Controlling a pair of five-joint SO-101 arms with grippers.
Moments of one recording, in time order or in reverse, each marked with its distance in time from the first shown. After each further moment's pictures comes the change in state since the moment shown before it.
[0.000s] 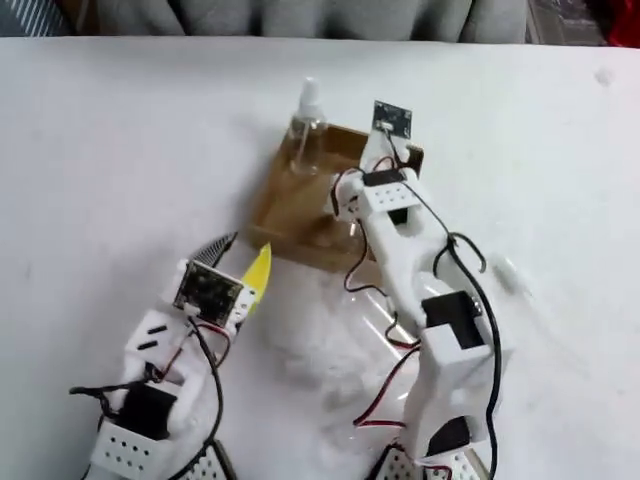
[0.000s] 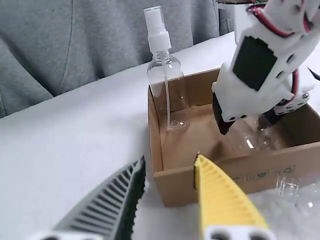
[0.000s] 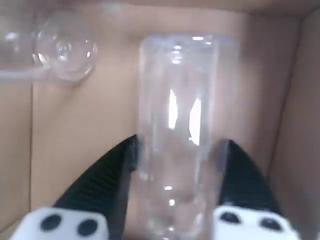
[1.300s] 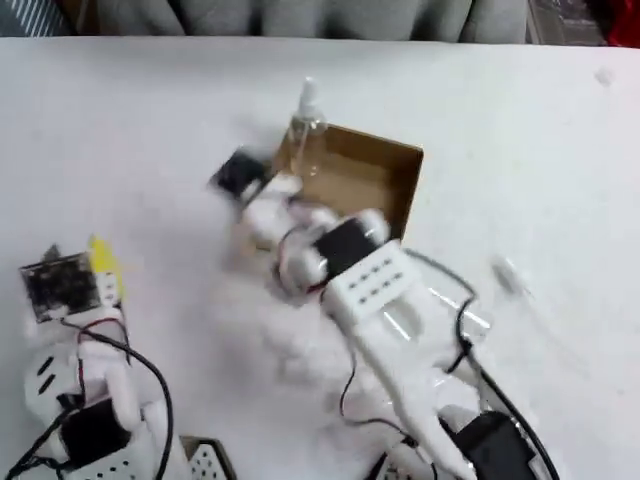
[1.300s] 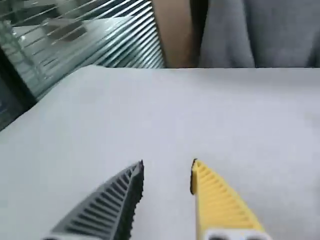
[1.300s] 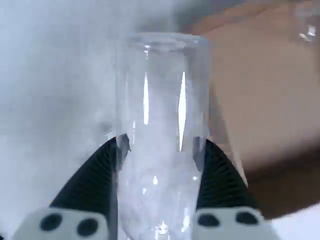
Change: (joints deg) left arm -44.2 -0.1 -14.6 14.5 0.0; right arm -25.3 -38.6 15.5 24.1 44.6
